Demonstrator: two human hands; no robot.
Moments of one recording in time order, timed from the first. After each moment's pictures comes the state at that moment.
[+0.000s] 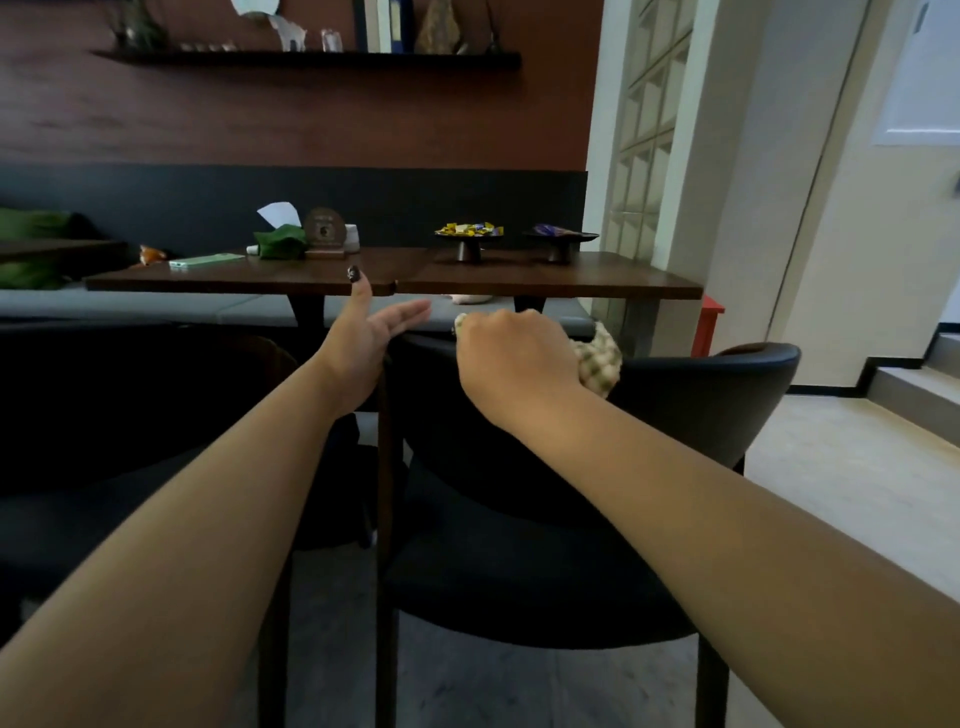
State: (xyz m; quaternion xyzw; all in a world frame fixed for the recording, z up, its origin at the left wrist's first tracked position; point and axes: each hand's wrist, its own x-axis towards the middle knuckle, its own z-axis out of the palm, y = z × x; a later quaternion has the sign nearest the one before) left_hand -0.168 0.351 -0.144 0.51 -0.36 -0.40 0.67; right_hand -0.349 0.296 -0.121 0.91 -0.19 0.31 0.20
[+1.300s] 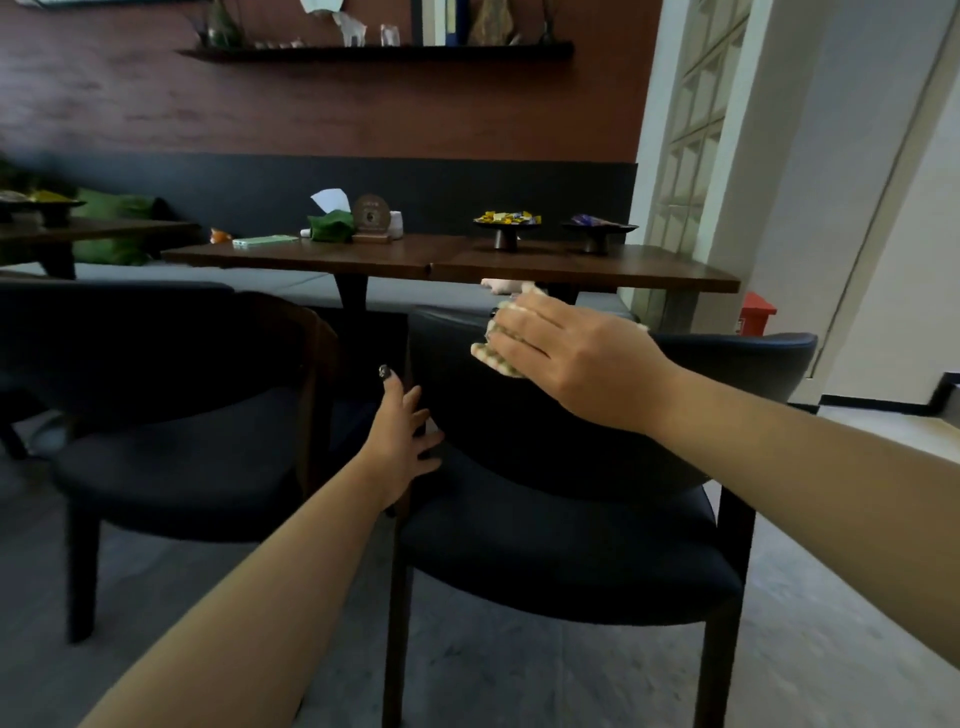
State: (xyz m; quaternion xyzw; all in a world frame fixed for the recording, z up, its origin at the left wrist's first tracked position) left_hand -0.232 0.371 -0.259 0.56 -0.17 -0.34 0.74; right_hand -0.421 0.249 -0.135 0.86 0.14 0.29 0.39
